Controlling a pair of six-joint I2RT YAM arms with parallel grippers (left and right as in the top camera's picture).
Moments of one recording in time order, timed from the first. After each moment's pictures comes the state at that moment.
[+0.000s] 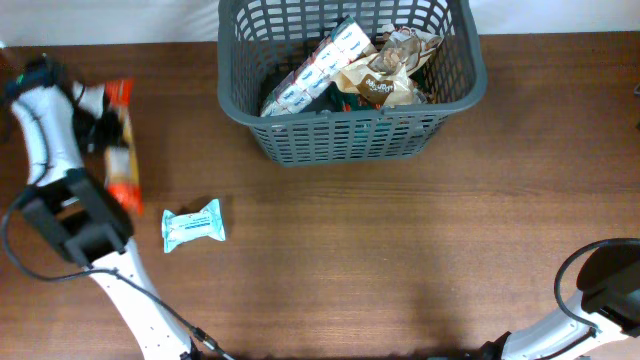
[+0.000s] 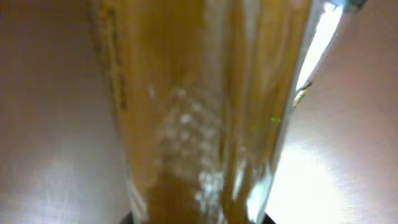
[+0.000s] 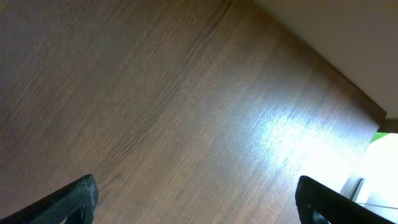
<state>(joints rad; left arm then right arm) 0.41 2.50 2.43 -1.35 0.15 0.17 -0.61 1.95 2.17 -1.44 0.29 0.28</state>
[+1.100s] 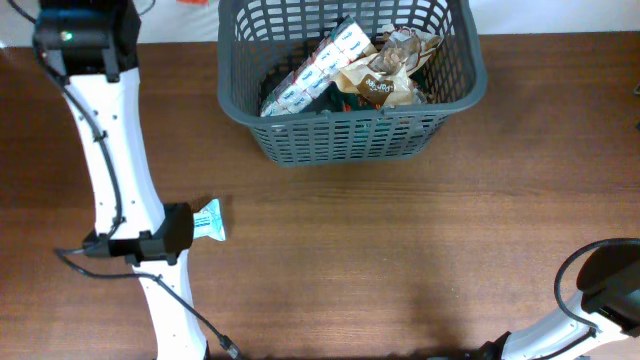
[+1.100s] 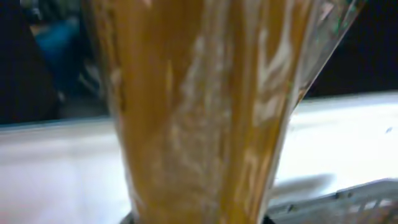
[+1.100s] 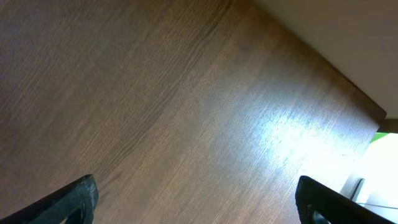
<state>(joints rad) 0.00 2.30 3.11 -0.89 0.21 -0.02 -0.61 1.95 2.17 -1.44 0.29 0.28</state>
